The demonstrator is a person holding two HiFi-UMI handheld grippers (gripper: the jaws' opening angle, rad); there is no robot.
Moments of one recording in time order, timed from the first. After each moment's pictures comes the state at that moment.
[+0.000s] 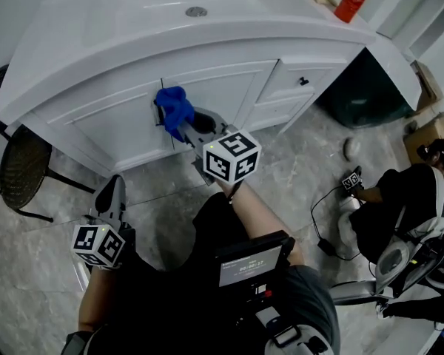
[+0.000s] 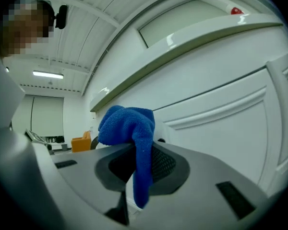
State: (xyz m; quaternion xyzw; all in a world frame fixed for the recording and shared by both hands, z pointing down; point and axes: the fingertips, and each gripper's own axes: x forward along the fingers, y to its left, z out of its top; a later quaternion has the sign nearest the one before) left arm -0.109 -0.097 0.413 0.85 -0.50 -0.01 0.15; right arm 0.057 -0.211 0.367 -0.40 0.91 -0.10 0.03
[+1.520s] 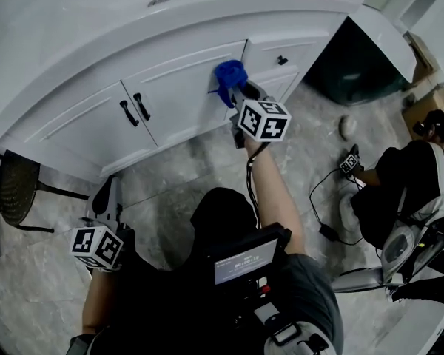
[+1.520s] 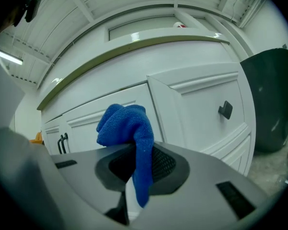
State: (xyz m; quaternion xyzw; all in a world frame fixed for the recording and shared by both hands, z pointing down) left arm -0.054 -0.101 0.424 0.86 -0.48 0.01 0.16; right arm 0.299 -0.275 0.427 -0.61 0.78 -0.14 0.03
